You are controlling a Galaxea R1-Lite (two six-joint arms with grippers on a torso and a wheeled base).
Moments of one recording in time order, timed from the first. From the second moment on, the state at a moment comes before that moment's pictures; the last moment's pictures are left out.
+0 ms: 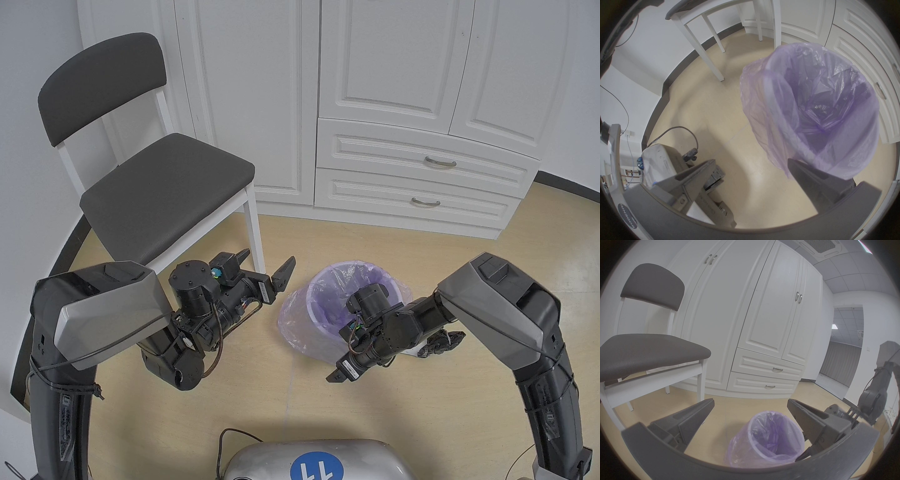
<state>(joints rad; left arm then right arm) -0.44 2.39 -0.96 -1.54 -0.07 -0.14 0.52 2.56 -1.54 0.02 0.09 -0.25</state>
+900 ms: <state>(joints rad) -0.45 2.37 -0.95 -1.54 -0.07 -0.14 0.45 2.34 -1.58 -0.02 -0.24 -0.26</state>
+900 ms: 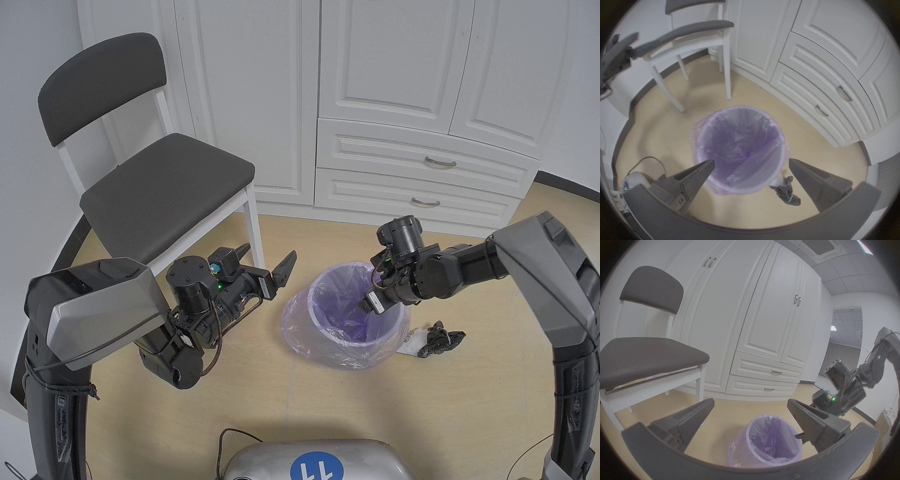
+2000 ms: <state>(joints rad) -0.46 2.37 -0.95 -1.54 -0.07 -0.14 0.43 2.64 -1.79 -0.02 -0.61 -0.44</state>
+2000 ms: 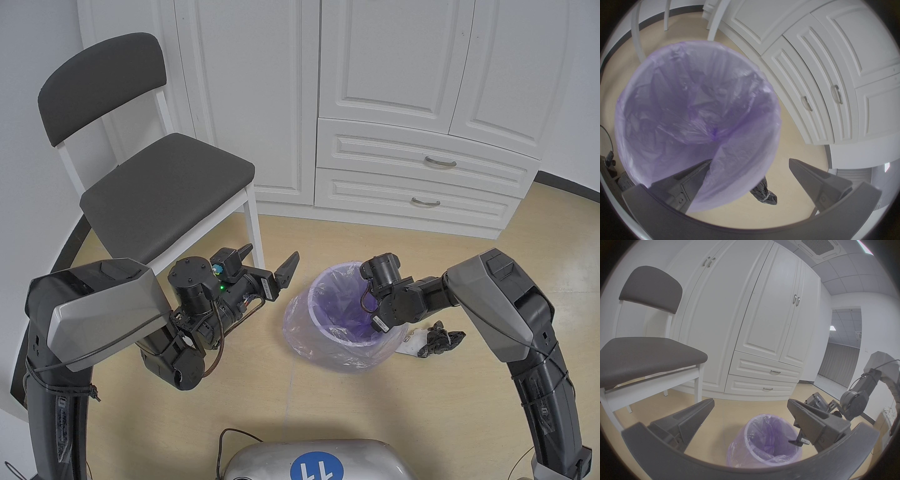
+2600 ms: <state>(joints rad) -0.46 2.38 -0.96 -1.54 -0.07 -0.13 0.33 2.53 -1.62 -0.08 -0.46 -0.28</state>
